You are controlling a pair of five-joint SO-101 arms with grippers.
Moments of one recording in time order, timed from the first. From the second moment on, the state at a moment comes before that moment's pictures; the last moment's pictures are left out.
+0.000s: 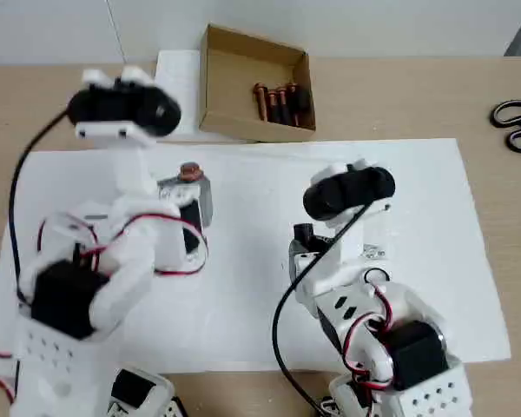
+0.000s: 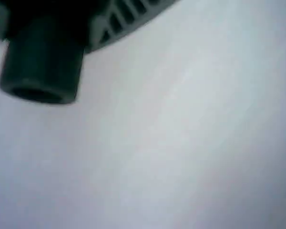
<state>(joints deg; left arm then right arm) 18.4 -46.4 14.3 82.1 24.5 -26.3 -71.1 46.4 73.1 -14.5</state>
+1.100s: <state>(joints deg) 27.2 -68.4 40.8 64.3 45.8 -40.3 -88.9 62.7 60.6 -6.1</state>
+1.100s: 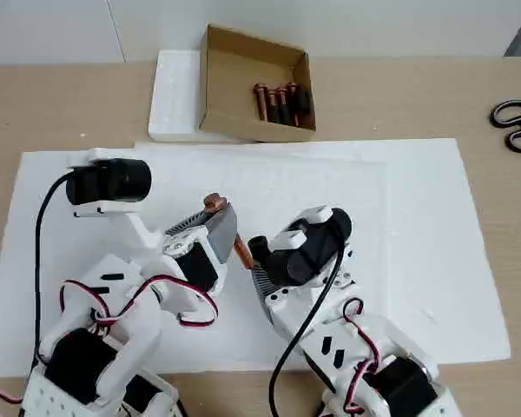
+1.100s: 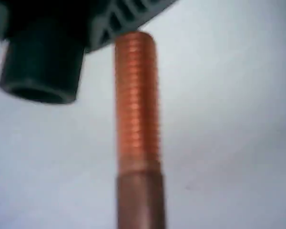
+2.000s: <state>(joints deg) 27.1 -68.5 39.4 64.3 45.8 -43.8 -103.0 64.5 68.0 -1.7</state>
